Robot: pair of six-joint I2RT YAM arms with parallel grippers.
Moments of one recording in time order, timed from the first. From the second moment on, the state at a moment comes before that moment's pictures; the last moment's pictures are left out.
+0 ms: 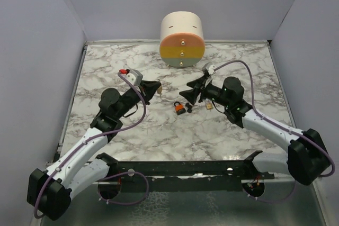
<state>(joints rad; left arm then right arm) -0.52 0.88 0.61 0.36 0.24 -0.18 0.58 1.18 0.64 0.49 -0.38 0.12</state>
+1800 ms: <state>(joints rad) -0.50 0.86 0.54 0.76 0.75 -0.48 0.65 1.39 0.63 1.11 -0.95 0.38</state>
